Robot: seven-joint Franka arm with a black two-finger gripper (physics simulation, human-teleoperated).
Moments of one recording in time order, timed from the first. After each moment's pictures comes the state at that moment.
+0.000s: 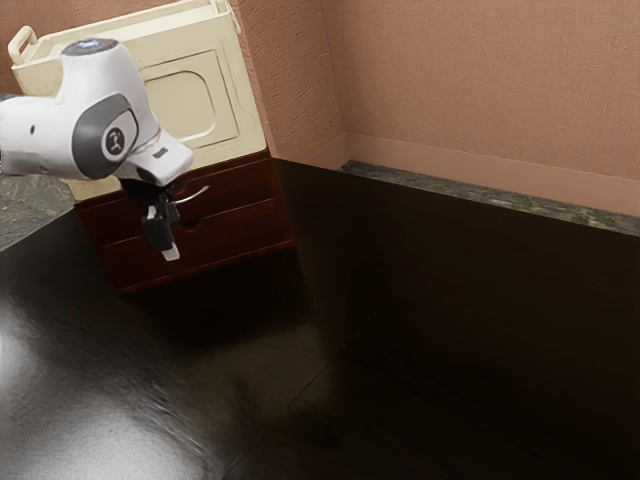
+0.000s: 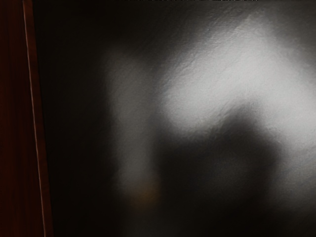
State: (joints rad) arm 0.13 0.18 0.28 -1.54 0.05 1.88 1.14
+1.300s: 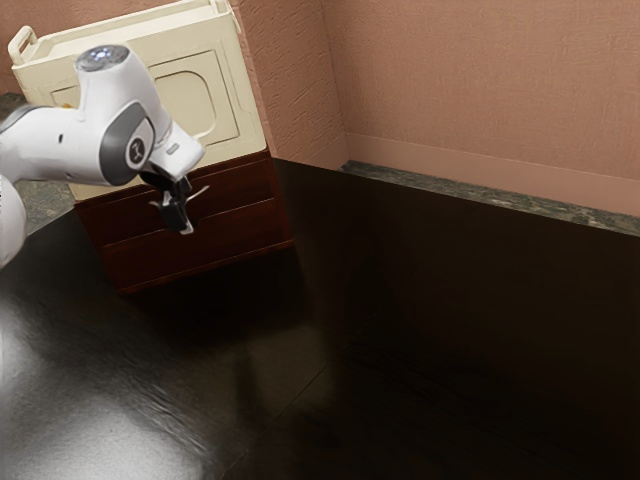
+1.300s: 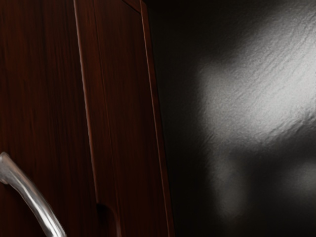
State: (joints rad) arm 0.17 0.32 0.28 -1.44 0.05 2.09 1.20
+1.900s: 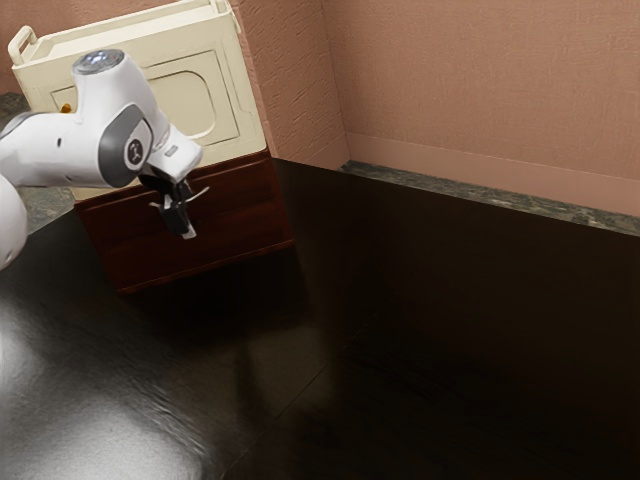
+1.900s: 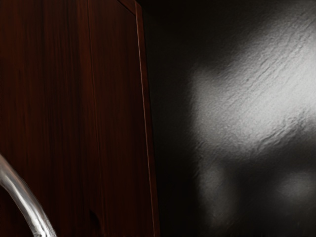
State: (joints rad) arm 0.18 0.32 0.28 -1.44 0.00 2.08 1.19
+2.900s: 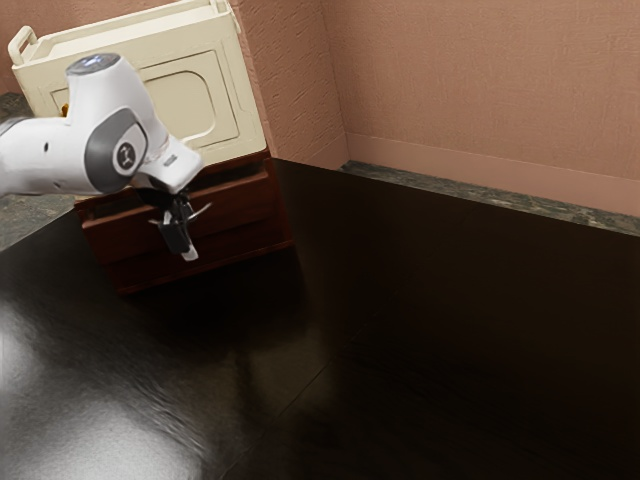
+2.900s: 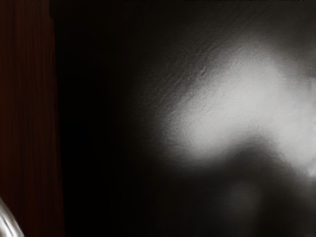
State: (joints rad) arm 0.13 0.19 0.28 -1.60 -0.02 2.01 1.15
